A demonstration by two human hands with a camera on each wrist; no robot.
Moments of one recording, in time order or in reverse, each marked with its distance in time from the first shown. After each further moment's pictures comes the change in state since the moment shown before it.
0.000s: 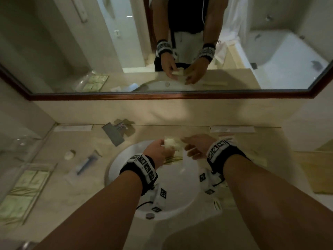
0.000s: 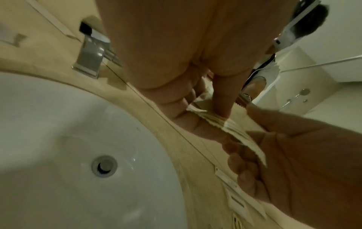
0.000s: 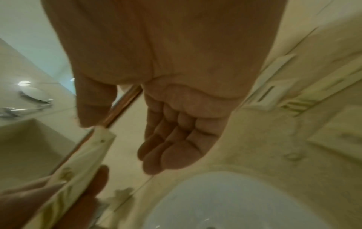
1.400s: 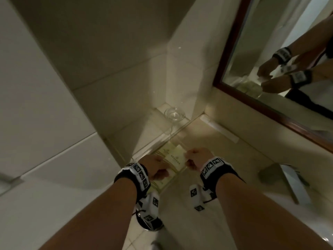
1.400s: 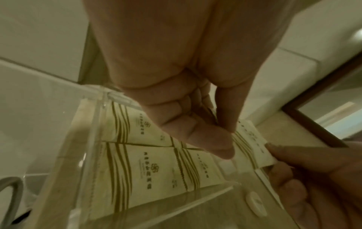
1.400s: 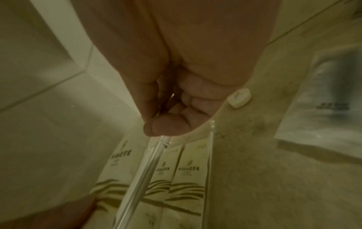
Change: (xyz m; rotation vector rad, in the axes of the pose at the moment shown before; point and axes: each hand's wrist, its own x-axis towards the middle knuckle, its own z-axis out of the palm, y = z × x) left_hand -0.132 -0.242 -0.520 -0.580 0.410 -0.329; right_hand 0.102 -0.123 0.608 -0.306 -0.292 -0.096
